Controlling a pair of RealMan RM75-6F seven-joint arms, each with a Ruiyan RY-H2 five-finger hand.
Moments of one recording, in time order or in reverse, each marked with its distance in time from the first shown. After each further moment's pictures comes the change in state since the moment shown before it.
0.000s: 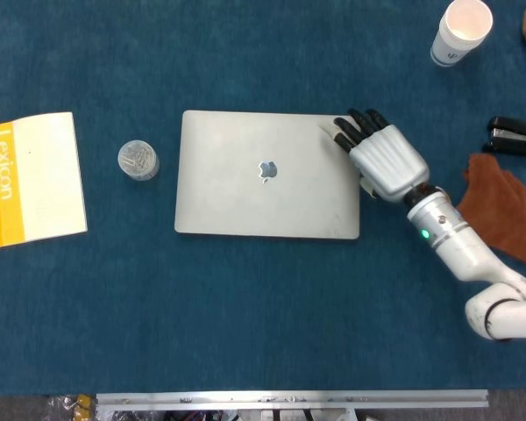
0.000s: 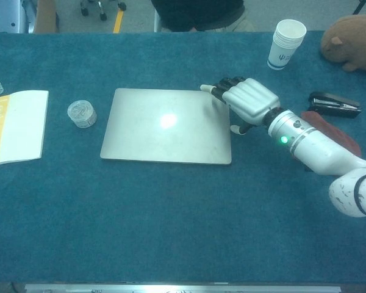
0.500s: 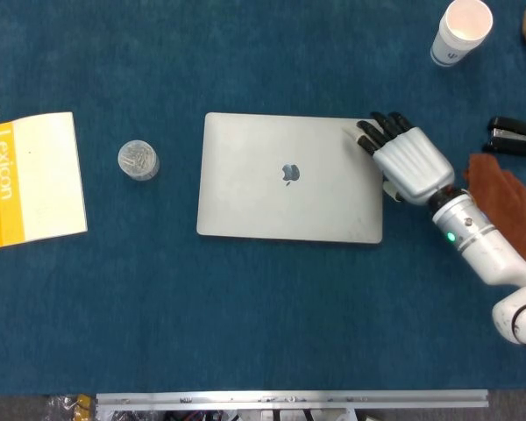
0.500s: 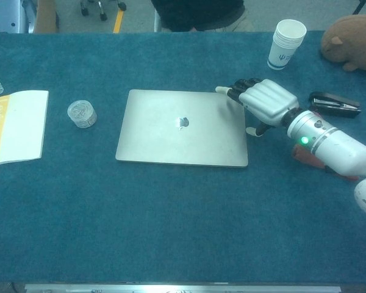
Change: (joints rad) left arm -0.004 0.004 0.001 -0.018 0.005 -0.004 0.015; right arm -0.034 0.097 -0.049 -0.062 -0.013 0.013 0.032
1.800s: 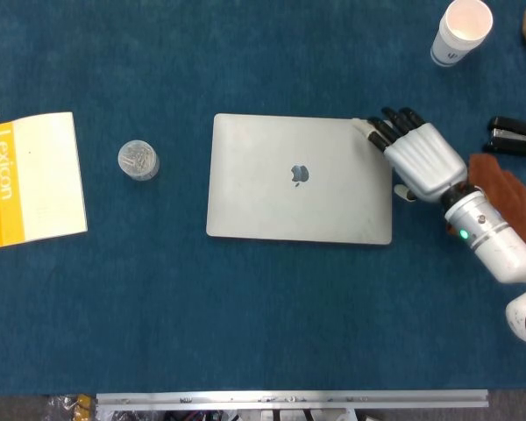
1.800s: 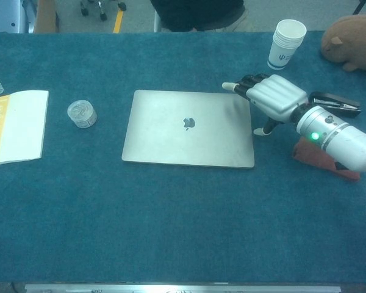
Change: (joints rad) left arm -0.001 0.000 0.000 -0.007 0.004 -0.001 0.004; right arm 0.019 0.066 -0.049 -0.049 0.039 0.031 0.009
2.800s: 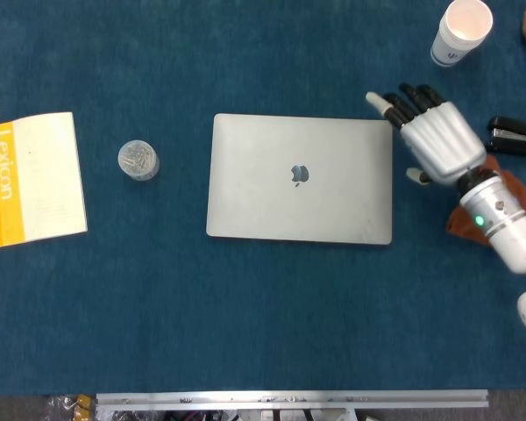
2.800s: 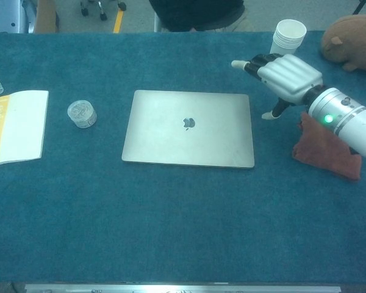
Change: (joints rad) left arm -0.002 0.005 -0.003 -0.014 0.001 0.001 0.015; right arm 0.054 0.074 -0.044 -0.074 0.093 0.089 0.026
